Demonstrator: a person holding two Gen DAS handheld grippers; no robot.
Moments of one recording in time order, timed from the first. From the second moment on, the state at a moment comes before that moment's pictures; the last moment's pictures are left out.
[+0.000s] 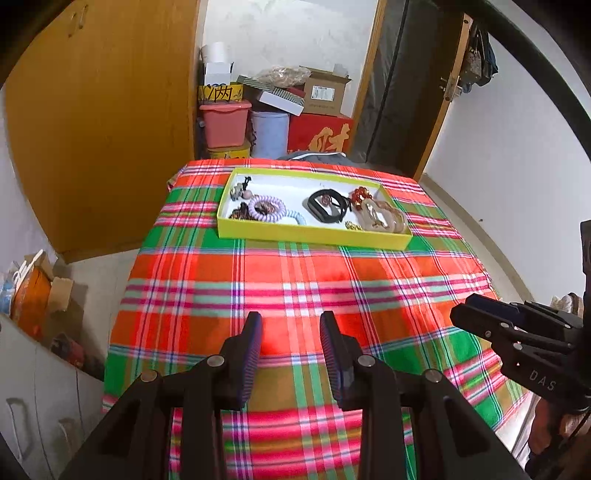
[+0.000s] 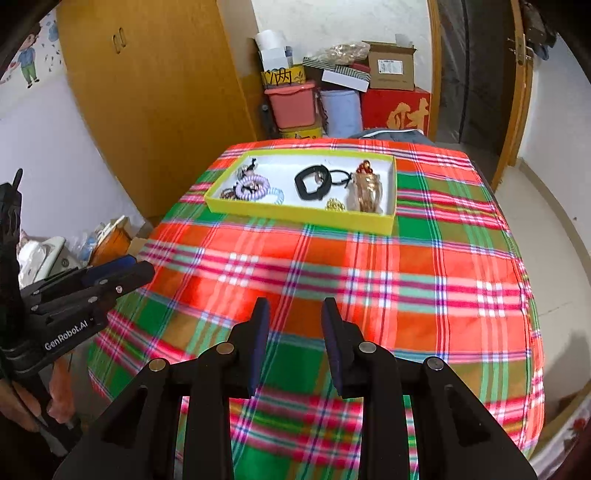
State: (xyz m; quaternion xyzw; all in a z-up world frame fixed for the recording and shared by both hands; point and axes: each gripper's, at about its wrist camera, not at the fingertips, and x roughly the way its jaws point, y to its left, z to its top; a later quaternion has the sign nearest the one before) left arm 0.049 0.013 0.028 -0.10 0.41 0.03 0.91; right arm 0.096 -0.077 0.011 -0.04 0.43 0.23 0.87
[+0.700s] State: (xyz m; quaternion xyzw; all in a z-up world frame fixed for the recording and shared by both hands) left arm 0.045 0.008 0.008 -0.11 0.43 0.02 0.89; right arm 0.084 -0.077 0.002 -0.06 0.43 0.22 0.87
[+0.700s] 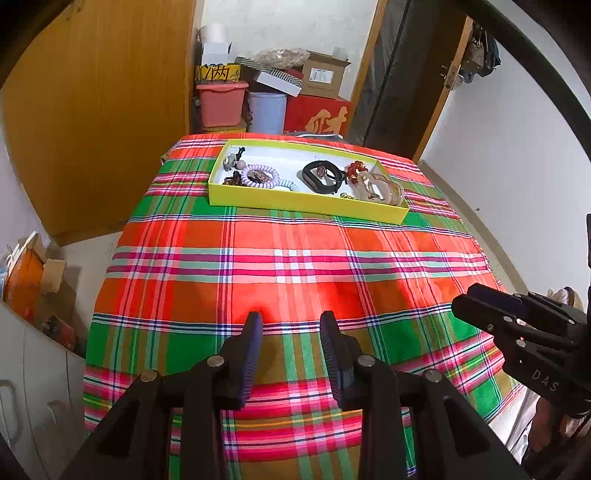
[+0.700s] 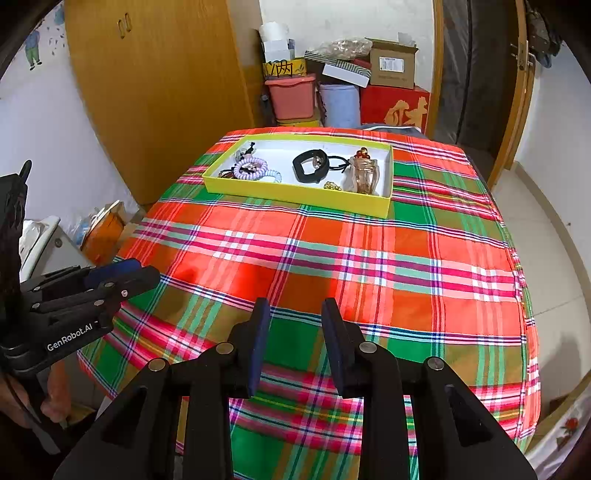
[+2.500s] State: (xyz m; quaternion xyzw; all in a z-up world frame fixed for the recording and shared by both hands) left arm 0.048 -0.002 -0.003 -0.07 0.45 0.04 0.89; right arm 0.086 -0.074 0.001 -0.07 0.44 0.22 0.87
